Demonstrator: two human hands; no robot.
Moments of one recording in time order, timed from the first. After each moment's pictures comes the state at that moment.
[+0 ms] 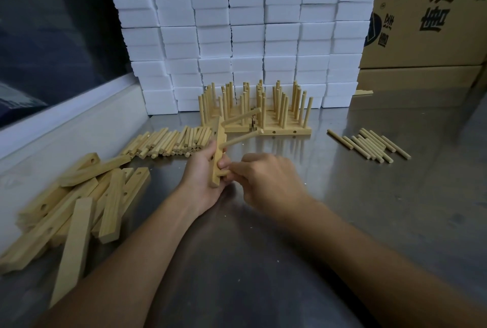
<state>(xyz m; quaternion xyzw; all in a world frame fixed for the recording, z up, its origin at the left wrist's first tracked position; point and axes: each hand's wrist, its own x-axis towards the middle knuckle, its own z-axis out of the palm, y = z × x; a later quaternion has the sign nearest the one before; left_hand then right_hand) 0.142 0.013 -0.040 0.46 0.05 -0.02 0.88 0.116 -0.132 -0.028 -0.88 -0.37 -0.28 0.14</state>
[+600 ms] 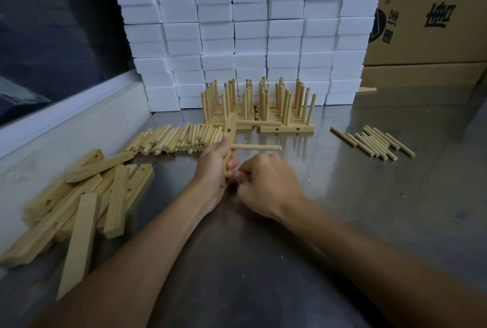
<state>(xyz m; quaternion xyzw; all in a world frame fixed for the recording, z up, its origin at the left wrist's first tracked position) 0.138 0.002 -0.039 0.57 0.03 0.03 0.82 0.109 -0.118 -0.029 -0.93 -0.22 -0.13 0.25</state>
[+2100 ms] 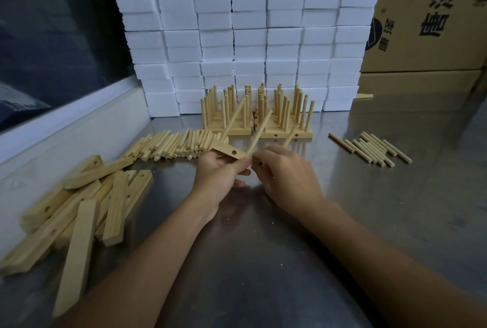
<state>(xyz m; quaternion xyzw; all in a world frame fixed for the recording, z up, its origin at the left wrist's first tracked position) 0.135 -0.003 -0.041 0.68 0.05 0.11 0.73 0.136 -0.151 -0.036 -0.91 -0.27 -0.27 0.18</state>
